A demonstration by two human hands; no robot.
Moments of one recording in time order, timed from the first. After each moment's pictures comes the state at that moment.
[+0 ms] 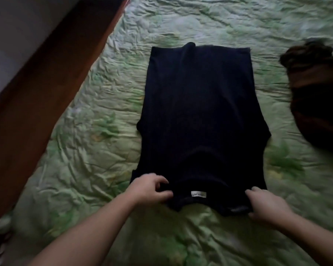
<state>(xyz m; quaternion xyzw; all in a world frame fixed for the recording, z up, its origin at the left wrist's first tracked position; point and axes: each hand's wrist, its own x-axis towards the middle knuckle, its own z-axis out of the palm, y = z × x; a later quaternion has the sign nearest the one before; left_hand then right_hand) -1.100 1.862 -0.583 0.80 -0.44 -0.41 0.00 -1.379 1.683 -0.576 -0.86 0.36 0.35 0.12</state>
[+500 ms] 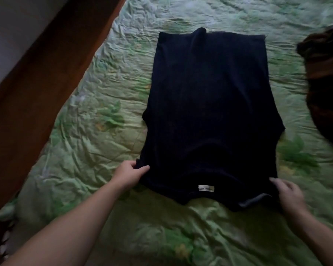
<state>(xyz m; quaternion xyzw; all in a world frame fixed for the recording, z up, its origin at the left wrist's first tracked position) -1.056 1.896 -0.601 0.88 -0.12 -0.40 0.24 -1.393 1.676 -0.612 -0.46 0.74 -0.10 0.48</state>
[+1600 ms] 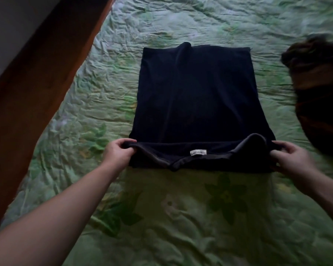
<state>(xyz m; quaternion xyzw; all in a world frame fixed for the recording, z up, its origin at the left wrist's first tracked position) -1.000 1.792 -0.559 0.85 -0.11 -0.33 0.41 -1.325 1.575 -0.550 -0.51 0.64 -0.15 0.55</state>
